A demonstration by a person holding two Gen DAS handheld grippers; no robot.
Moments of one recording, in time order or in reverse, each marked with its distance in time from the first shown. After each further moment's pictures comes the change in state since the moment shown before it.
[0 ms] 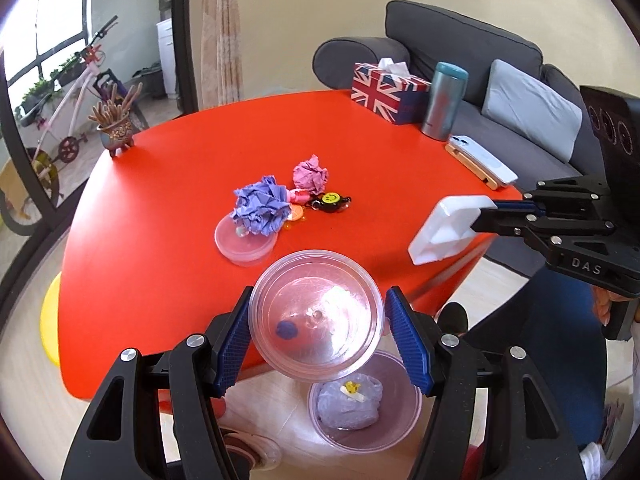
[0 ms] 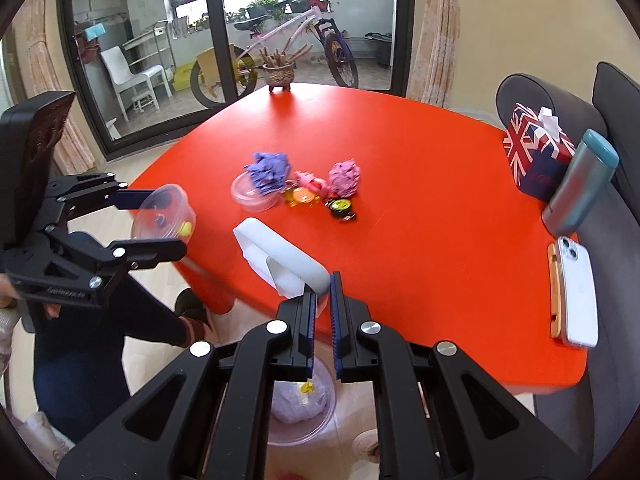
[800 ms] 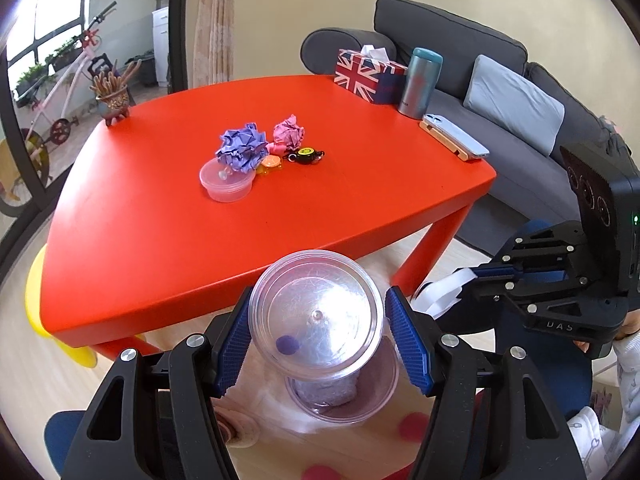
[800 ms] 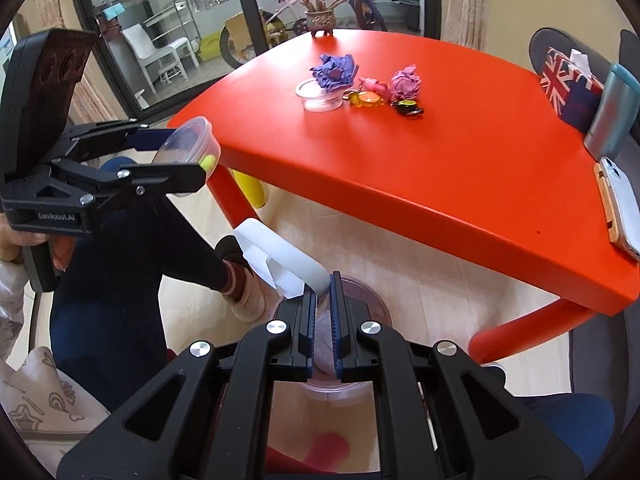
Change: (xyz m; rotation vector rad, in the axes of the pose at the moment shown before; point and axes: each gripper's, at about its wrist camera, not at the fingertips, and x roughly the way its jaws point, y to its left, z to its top) left arm -0.019 -0.012 -0.054 -0.025 0.014 -0.063; right arm 0.009 0.042 -0.078 0.001 0.128 0.122
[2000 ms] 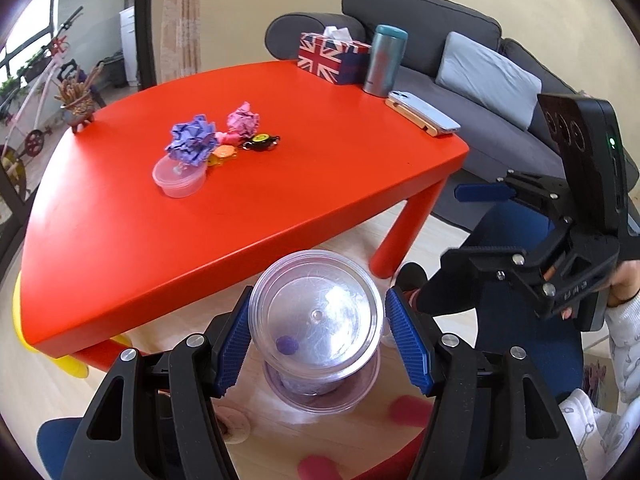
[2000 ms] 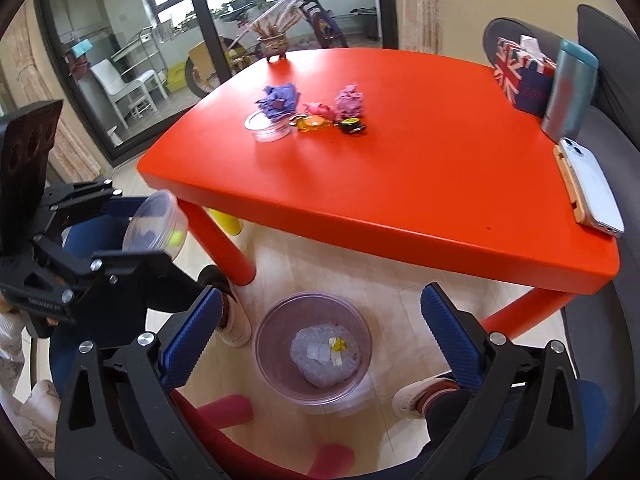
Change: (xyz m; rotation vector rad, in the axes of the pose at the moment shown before) left arm 0.010 -0.026 -0.002 0.077 0.060 -0.073; right arm -0.021 -0.031 0.002 0.135 -0.073 -0.079
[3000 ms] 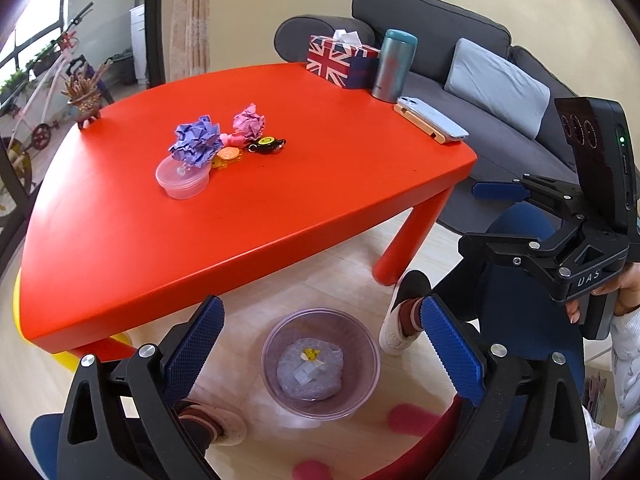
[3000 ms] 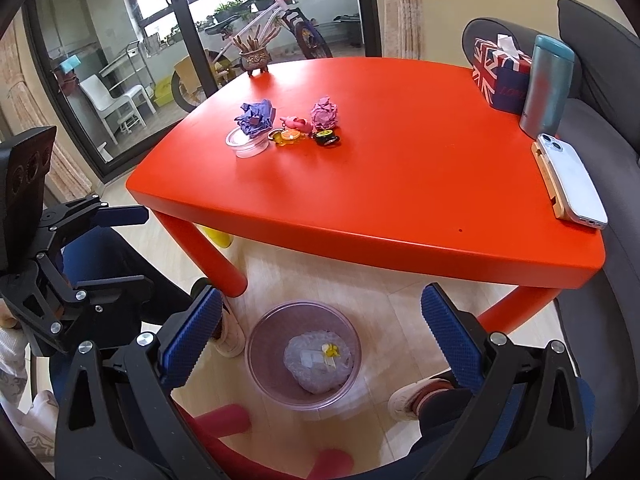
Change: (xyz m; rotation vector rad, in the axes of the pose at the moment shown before) left arm 0.004 0.000 0.003 -0.038 -0.017 0.027; right arm -0.010 -0.015 0.003 0.044 -0.036 -0.022
